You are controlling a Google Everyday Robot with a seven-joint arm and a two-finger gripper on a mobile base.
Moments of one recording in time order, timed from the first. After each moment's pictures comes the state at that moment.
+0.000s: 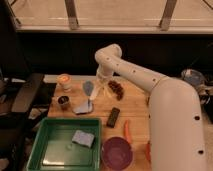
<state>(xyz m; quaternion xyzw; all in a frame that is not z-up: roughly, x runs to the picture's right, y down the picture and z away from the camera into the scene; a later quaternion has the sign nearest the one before) -0.012 -0.046 0.868 -0.26 0.02 0.38 0.89</state>
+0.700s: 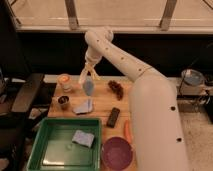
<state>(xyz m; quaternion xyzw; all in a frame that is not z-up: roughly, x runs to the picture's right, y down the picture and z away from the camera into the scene) -0.081 -0.121 0.867 -0.24 -0.06 0.32 0.91</state>
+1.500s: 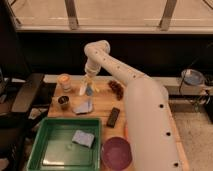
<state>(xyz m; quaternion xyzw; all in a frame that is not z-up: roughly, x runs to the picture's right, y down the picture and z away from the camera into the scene) -0.089 -0.054 0.913 -0.30 -0.04 0.31 0.90</state>
